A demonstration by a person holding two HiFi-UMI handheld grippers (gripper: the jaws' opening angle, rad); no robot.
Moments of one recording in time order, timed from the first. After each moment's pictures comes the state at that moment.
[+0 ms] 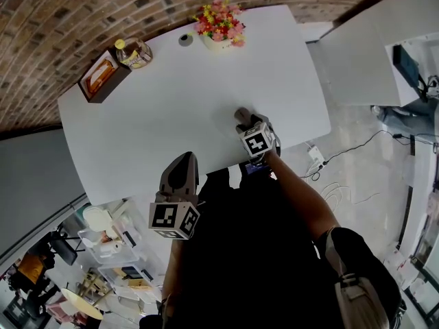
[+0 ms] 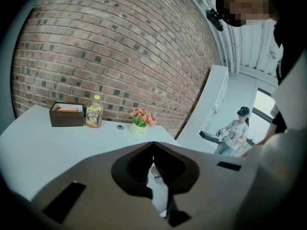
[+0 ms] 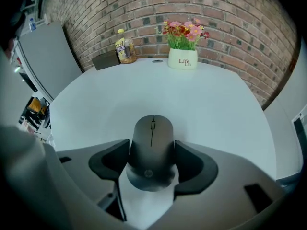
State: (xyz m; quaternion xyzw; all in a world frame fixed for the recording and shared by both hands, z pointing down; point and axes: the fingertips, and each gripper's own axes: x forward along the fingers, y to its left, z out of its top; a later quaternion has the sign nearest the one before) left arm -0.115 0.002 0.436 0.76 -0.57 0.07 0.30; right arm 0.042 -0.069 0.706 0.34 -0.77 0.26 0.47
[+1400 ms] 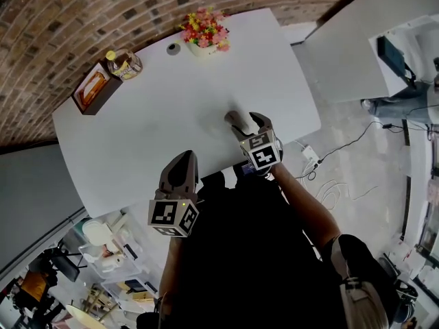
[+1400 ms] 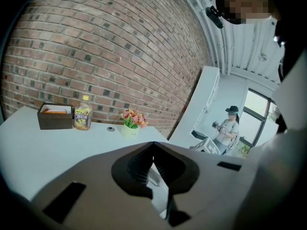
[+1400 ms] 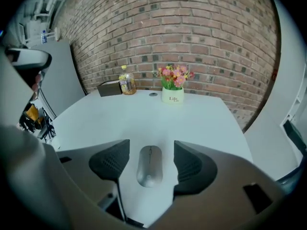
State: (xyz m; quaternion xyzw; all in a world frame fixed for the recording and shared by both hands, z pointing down) left arm -0.096 -0.004 0.431 0.80 -0.53 0.06 0.28; right arm 0.048 -0.080 0.596 0.39 -0.82 0.21 0.36
